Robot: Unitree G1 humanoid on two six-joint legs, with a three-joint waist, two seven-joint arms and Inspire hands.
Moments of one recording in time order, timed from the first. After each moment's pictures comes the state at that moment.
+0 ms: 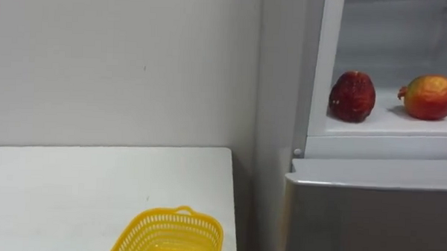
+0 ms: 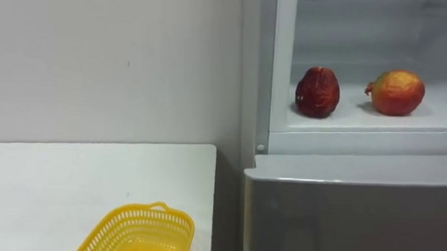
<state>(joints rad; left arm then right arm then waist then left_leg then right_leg) 0.34 0.21 0.38 0.52 -0.40 0.00 0.45 0.23 -0.25 -0.14 1.21 -0.26 0.13 0.04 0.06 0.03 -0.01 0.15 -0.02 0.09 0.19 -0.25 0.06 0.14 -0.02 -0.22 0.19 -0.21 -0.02</state>
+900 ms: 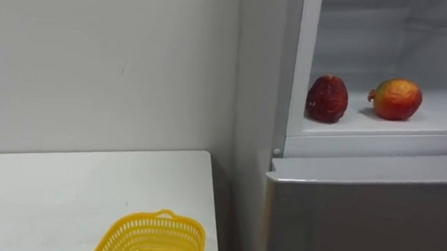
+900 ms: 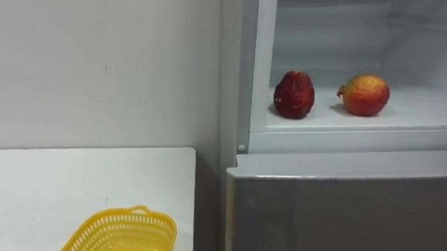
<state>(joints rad) 0.25 0.18 0.09 1.05 0.02 0.10 0.18 0.22 -0.23 -0.10 1.20 -0.32 0.15 0.00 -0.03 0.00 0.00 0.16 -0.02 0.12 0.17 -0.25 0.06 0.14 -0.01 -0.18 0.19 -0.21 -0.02</state>
